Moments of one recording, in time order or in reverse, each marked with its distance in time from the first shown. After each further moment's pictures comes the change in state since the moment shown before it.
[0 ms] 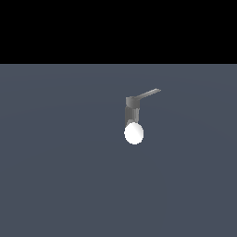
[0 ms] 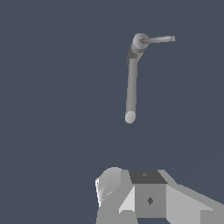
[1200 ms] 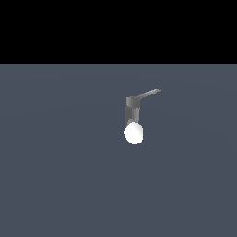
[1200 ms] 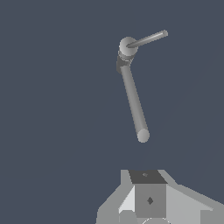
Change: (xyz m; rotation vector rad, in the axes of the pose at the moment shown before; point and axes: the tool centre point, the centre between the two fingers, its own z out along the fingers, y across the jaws) arm 0.067 -0.016 0.052 0.010 -0.002 0.299
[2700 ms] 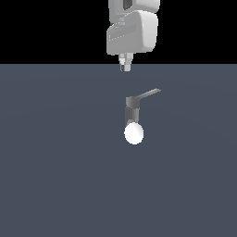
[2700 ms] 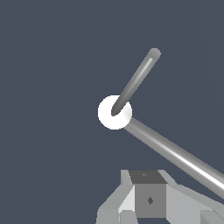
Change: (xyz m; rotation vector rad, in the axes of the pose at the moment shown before) arm 0.187 0.006 0.142 0.023 -0.003 0.822
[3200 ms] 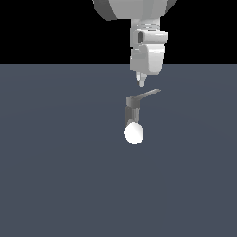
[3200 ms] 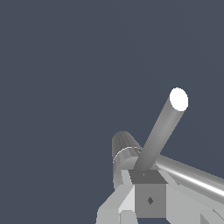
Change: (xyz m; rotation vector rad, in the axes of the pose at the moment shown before) arm 0.074 -0.014 0.053 0.005 0.002 0.316
